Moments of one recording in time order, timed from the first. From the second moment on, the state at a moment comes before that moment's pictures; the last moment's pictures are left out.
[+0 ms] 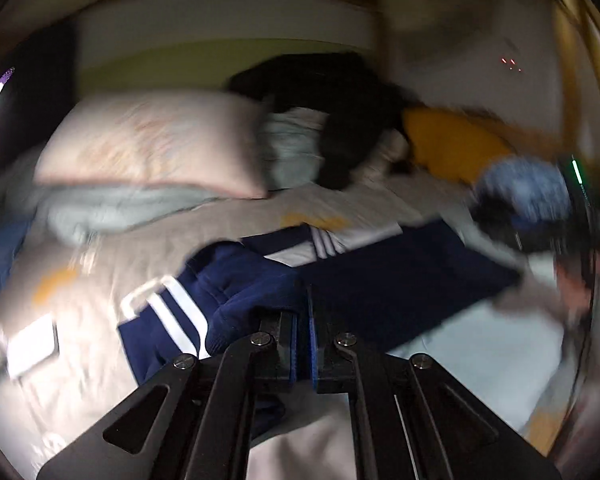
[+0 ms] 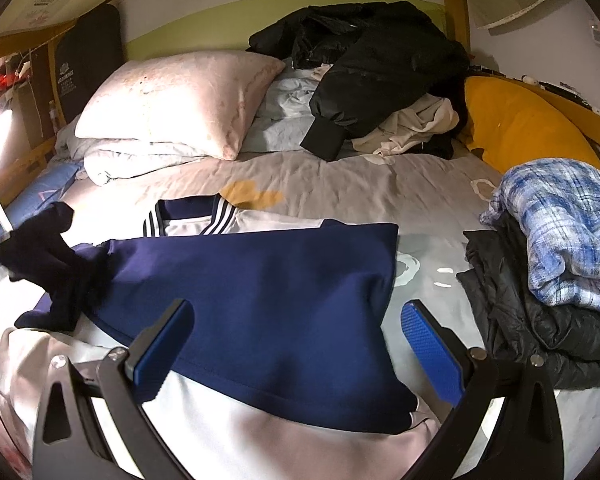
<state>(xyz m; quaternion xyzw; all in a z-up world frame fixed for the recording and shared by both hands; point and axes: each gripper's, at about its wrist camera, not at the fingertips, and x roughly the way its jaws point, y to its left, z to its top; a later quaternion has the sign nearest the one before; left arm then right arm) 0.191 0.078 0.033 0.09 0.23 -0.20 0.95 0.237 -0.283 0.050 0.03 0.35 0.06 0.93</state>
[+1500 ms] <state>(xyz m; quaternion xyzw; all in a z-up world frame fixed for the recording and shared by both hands) 0.170 0.071 -0.038 -0.01 0.48 -0.21 0.85 0.235 -0.263 0.038 -0.02 0.36 0.08 0.93</state>
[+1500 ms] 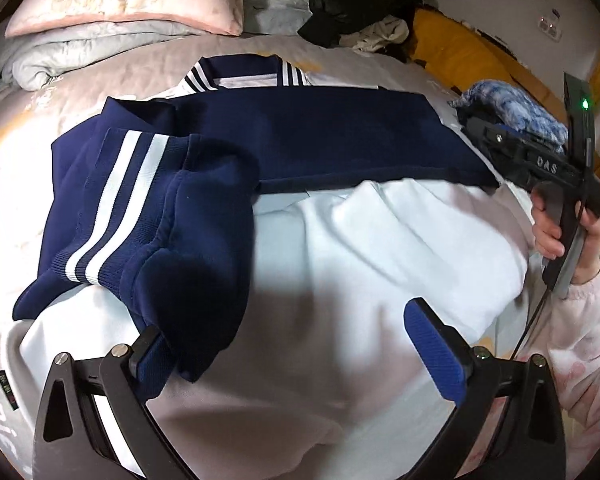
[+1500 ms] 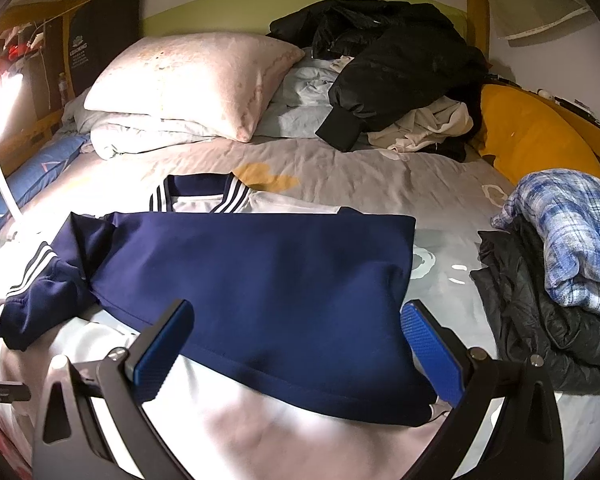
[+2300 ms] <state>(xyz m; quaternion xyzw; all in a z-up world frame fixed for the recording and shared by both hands) 0.219 0.159 -0.041 -0.10 0.41 -0.01 0.91 0.228 -0.256 0.043 -0.02 0.36 0.09 0.93</state>
